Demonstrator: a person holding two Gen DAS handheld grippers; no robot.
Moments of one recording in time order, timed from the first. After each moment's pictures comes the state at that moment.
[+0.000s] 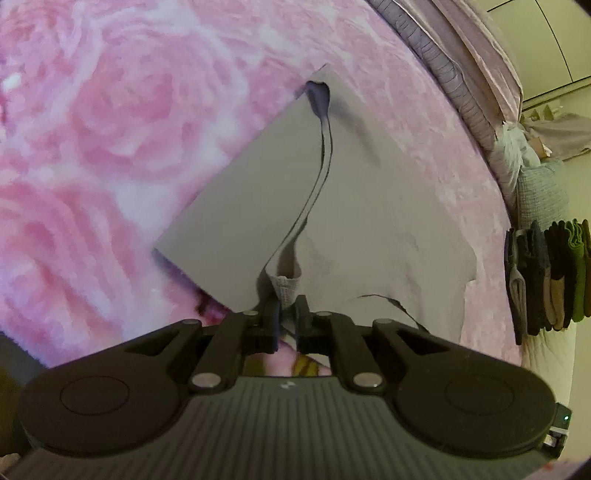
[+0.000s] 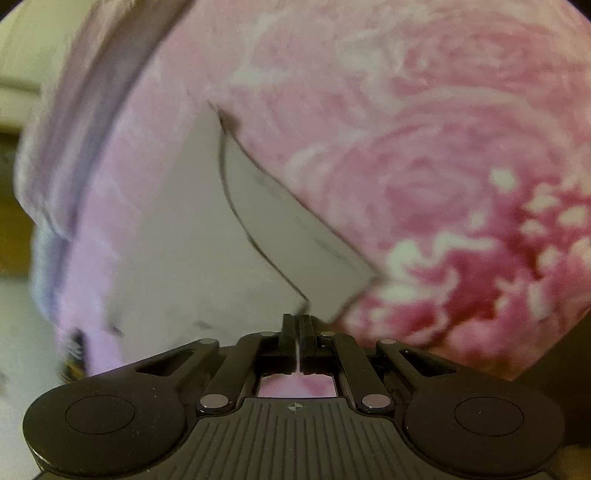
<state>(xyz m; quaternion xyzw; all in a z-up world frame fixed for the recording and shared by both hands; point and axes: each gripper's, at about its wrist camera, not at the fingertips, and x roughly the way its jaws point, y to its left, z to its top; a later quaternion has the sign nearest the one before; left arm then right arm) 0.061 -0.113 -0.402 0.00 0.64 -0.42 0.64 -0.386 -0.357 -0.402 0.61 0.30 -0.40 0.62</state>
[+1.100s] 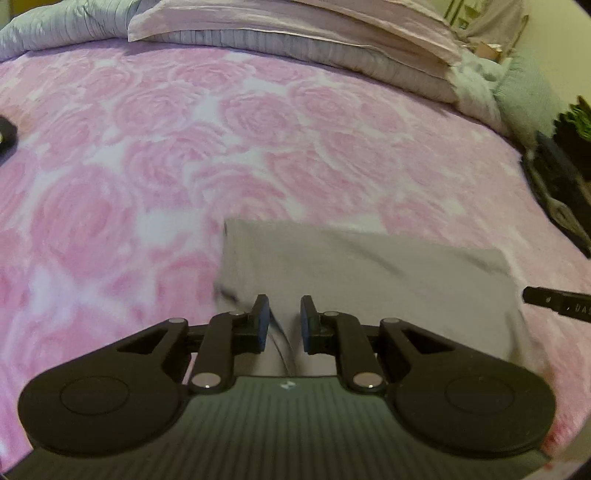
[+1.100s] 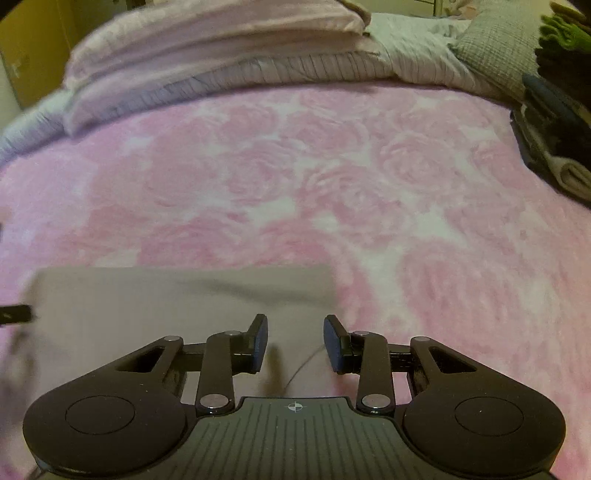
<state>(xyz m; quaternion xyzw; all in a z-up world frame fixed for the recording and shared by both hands) 0.083 -0.234 -0.371 0.19 0.44 -0.54 0.69 -0.279 -0.417 -0.364 0.27 0.37 -0.41 0.79</state>
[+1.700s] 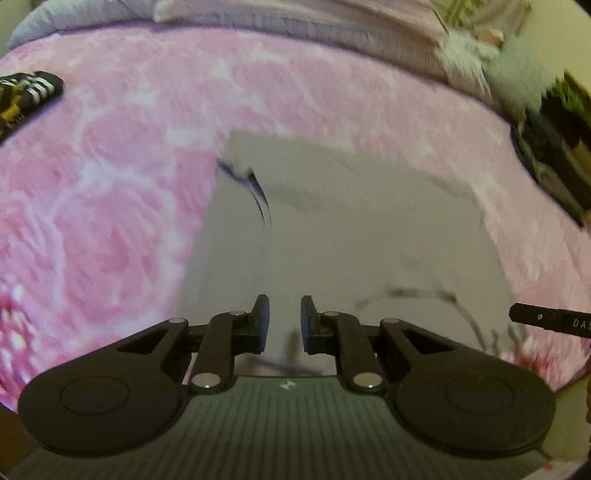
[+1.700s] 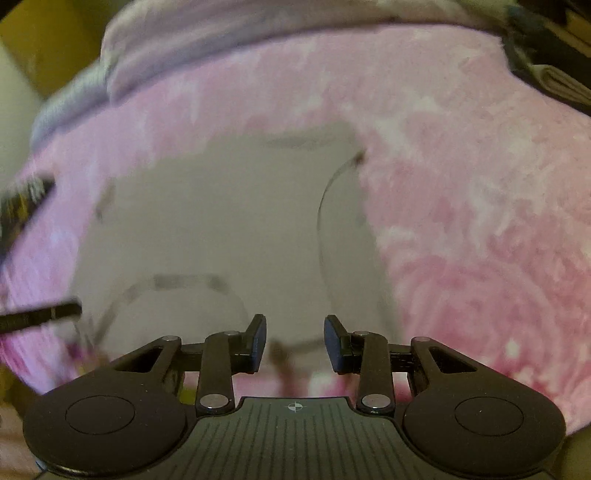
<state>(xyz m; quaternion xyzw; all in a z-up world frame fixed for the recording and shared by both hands) 0.025 -0.146 -0.354 0.19 0.46 -0.51 0.70 -0.337 -0.346 -0.362 0.36 0.37 -0.37 0.78</state>
